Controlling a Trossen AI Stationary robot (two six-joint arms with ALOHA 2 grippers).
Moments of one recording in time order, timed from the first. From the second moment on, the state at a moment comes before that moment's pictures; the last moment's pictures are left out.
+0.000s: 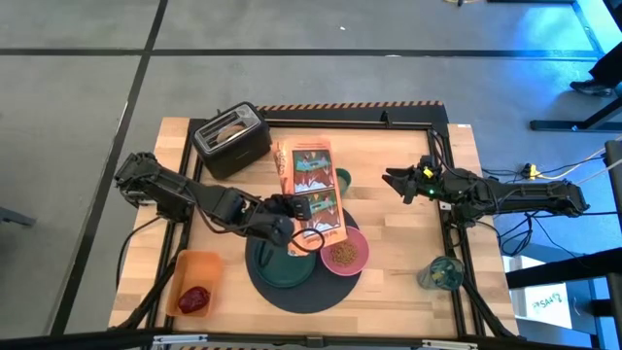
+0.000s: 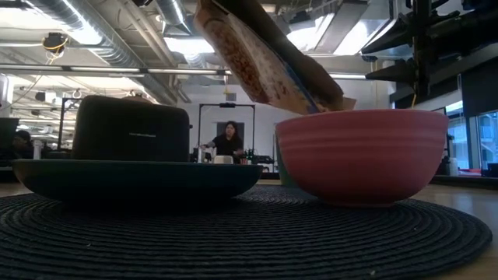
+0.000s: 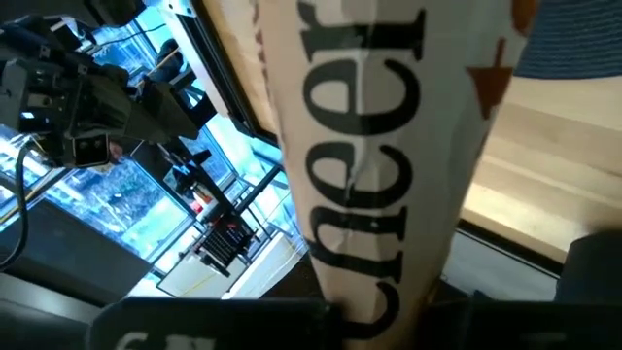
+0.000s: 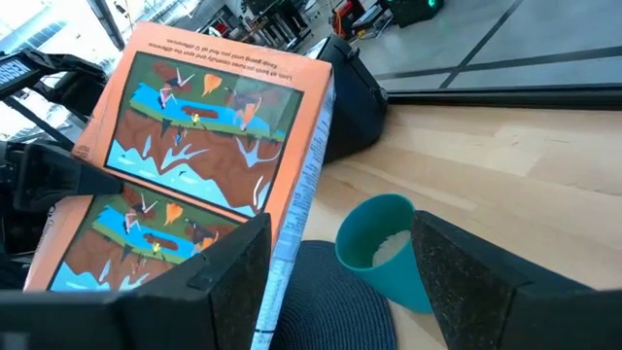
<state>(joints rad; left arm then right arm) -0.35 1.63 1.54 -0.87 -0.82 1.46 -0.01 0.50 0.34 -0.02 0.35 0.75</state>
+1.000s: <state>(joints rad) -0.36 1.63 1.54 -0.85 -0.87 1.54 -0.01 0.50 0.34 -0.03 0.35 0.75</state>
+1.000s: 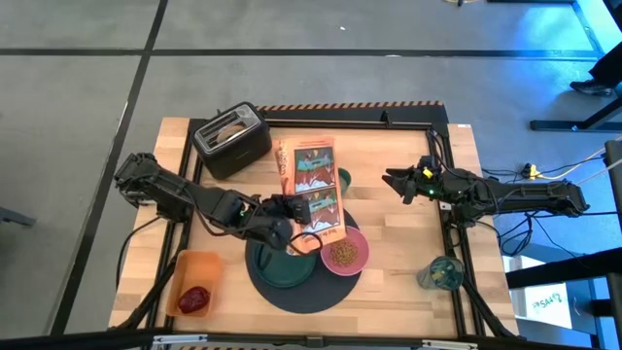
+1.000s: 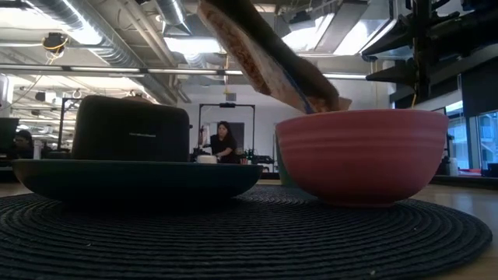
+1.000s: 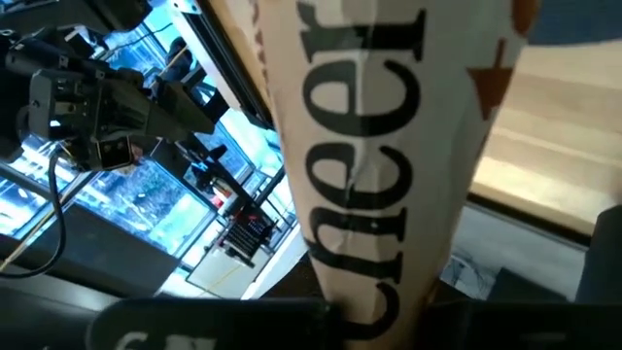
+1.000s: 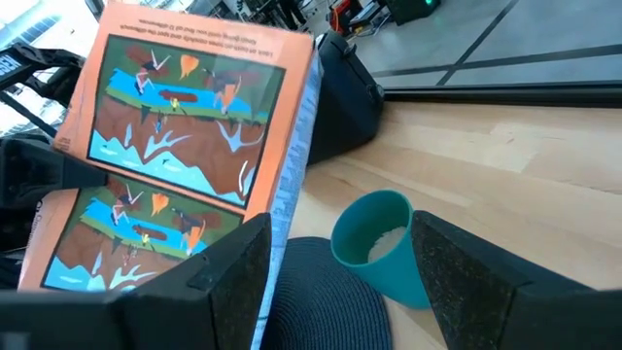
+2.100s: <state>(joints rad) -0.39 1.63 1.54 -0.85 -0.82 1.39 -0.01 0.49 0.34 -0.03 0.35 0.75</state>
